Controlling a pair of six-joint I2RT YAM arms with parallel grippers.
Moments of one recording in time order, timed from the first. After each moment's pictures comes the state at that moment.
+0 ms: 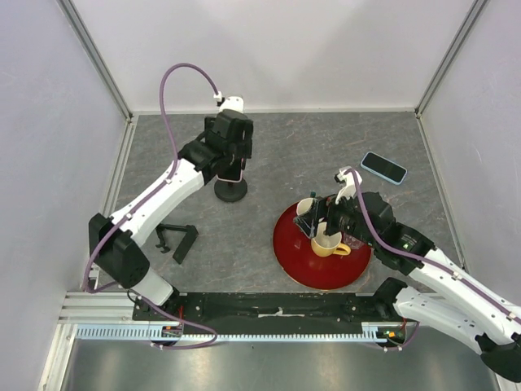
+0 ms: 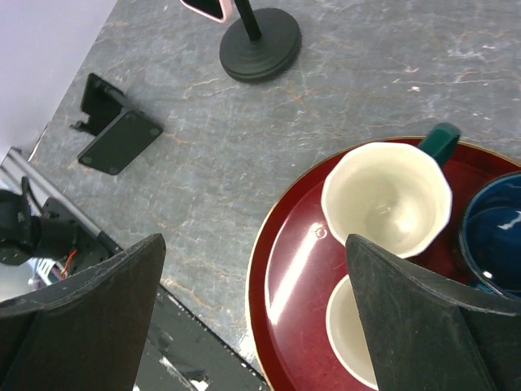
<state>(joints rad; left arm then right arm) -0.64 1.54 1.48 -0.56 -0.54 -0.26 0.78 0.77 0.75 -0.36 0.00 0.48</state>
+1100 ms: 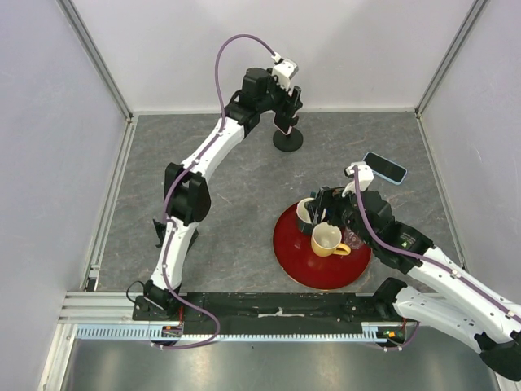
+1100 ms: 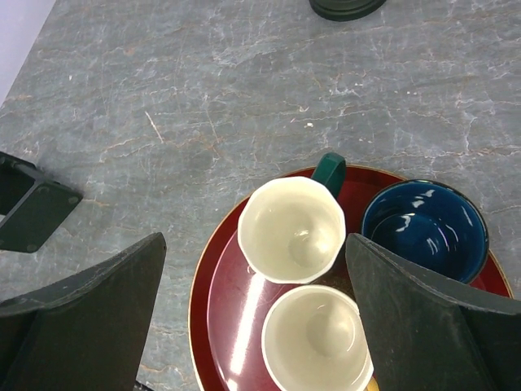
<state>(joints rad) -0.50 2.35 2.31 -0.21 0.24 0.12 0.78 0.78 0.75 -0.35 0.30 0.47</state>
